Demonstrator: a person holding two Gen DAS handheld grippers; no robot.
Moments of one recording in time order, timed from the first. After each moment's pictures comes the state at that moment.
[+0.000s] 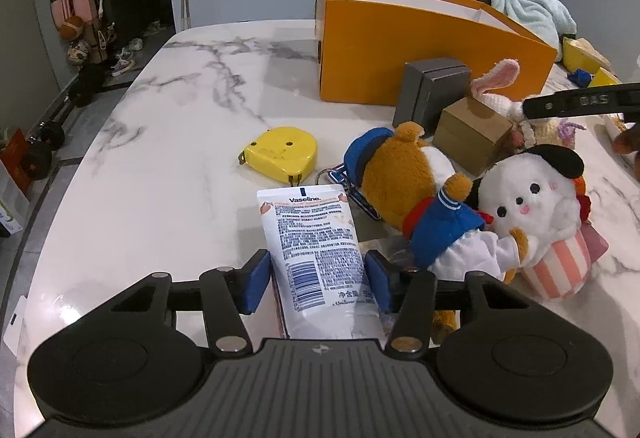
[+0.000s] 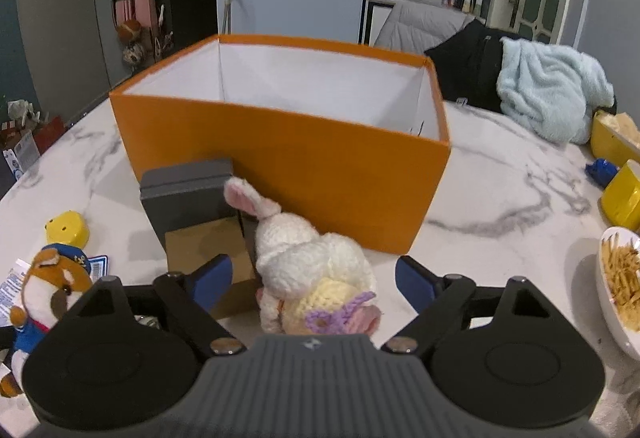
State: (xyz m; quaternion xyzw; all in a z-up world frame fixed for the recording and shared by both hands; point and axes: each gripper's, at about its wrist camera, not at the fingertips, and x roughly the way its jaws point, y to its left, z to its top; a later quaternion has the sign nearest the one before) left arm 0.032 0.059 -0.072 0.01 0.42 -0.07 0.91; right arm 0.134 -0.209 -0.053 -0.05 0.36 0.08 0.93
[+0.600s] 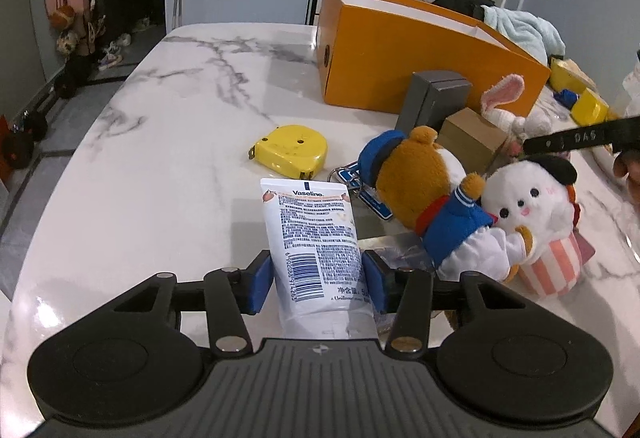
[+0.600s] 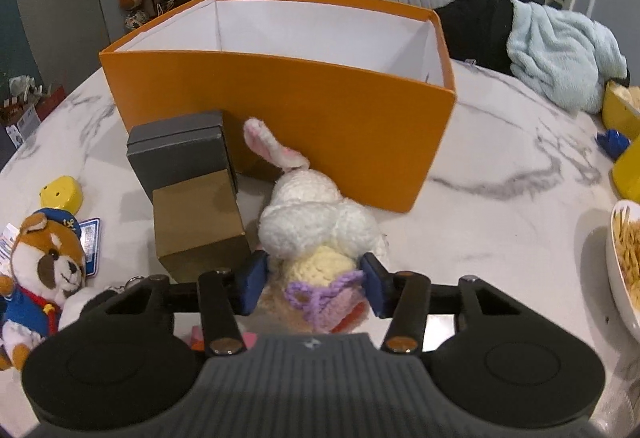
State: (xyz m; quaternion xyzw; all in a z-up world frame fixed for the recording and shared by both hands) left arm 0.027 0.086 -0.078 -0.02 0.40 -0.10 0.91; right arm 0.135 -0.219 -0.065 -0.05 0.41 0.08 0.90
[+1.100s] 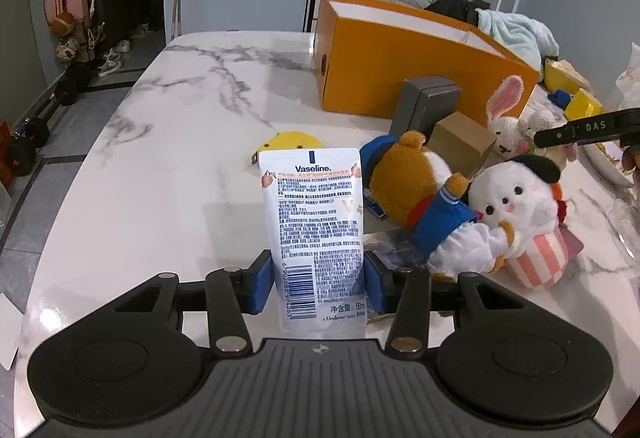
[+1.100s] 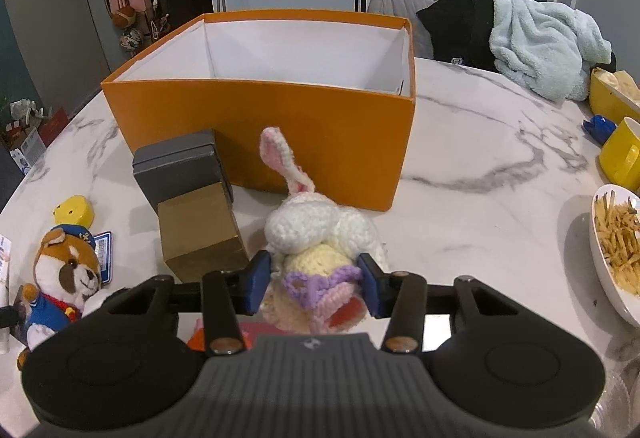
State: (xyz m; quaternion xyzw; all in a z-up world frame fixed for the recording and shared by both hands) left arm 0.013 0.089 -0.064 -0.02 0.39 -0.10 0.91; right arm 0.123 -0.237 -0.045 -0.02 0.41 0.08 0.91
